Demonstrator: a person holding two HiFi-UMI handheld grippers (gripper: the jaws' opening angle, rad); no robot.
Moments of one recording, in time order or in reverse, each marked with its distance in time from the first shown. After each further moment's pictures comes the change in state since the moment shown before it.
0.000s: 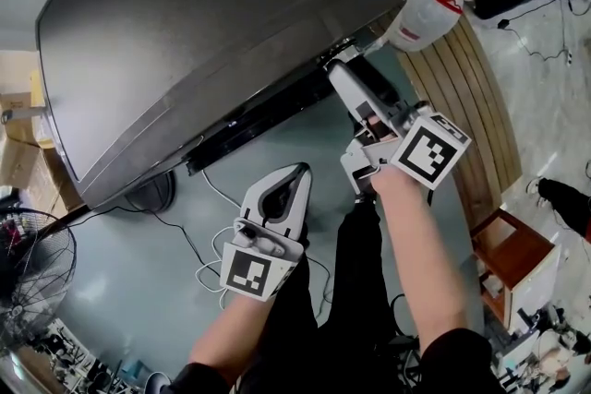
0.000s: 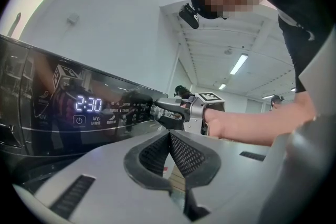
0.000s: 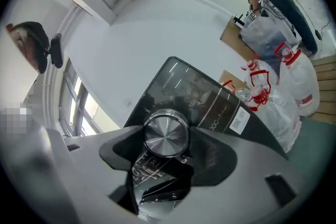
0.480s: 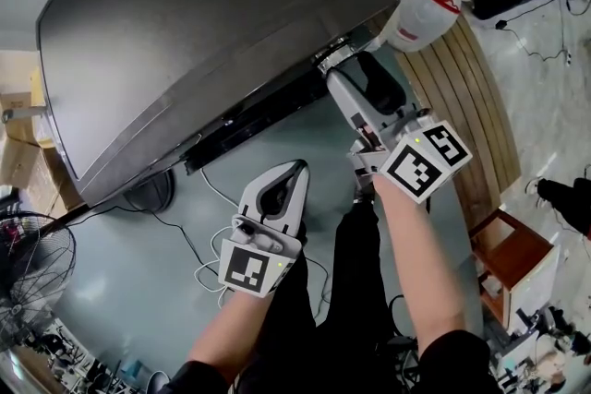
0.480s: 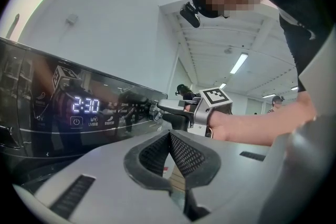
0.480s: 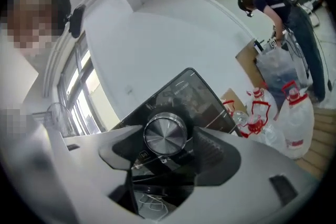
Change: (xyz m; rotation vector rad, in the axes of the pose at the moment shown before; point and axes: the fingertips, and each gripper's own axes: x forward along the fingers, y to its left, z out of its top) left arm 0.006 -0.003 0.001 0.005 0.007 0.004; right arm -0.021 -0.008 0.003 -0.265 0.019 -0.117
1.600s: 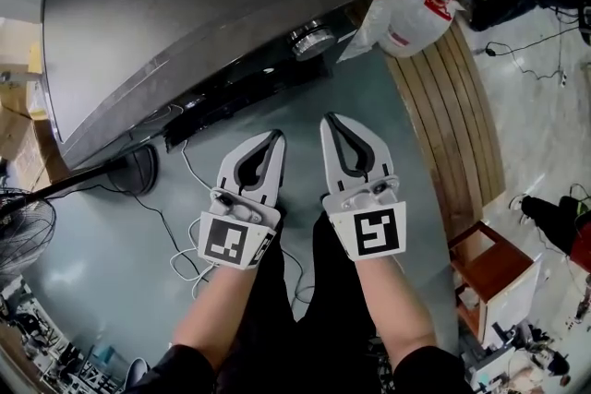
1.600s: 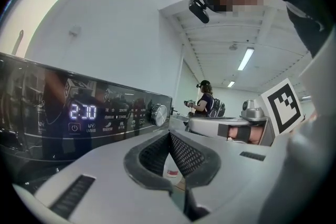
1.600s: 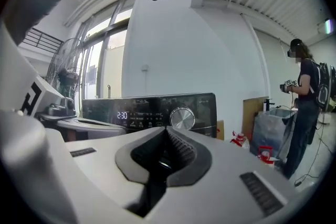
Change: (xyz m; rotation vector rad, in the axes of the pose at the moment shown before) left arm 0.018 0.001 0.026 0.002 -0.127 0.152; right arm -0.080 0.048 -0.042 -0.625 0.056 -0.114
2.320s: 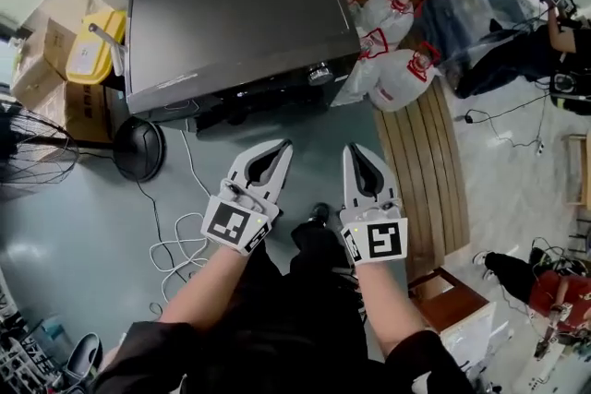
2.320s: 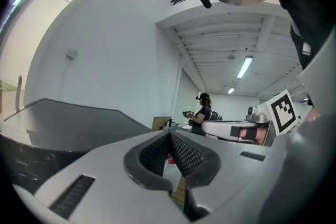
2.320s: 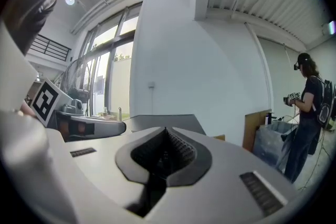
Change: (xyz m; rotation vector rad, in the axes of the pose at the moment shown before) left arm -0.067 -0.066 0.147 -0.003 -0.066 0.018; right arm -0.107 0.002 0.147 -0.026 -0.101 0.057
